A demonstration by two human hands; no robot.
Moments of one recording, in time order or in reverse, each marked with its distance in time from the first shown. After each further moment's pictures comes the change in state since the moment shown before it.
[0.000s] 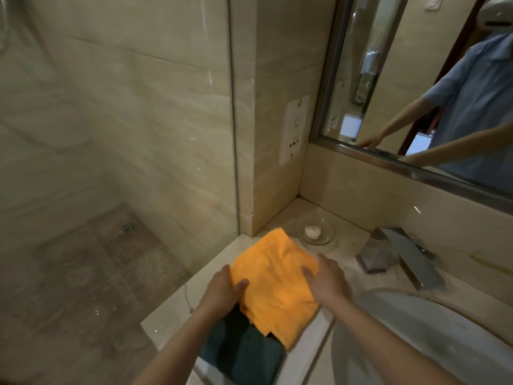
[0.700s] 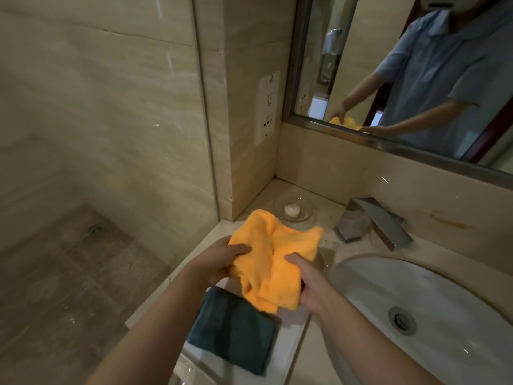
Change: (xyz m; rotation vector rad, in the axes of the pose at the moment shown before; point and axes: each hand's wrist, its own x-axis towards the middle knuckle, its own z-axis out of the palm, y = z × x) left_hand 0.015 0.036 -0.021 -0.753 -0.458 -0.052; right_hand -0.050 -0.014 0.005 1.483 -0.286 0.510
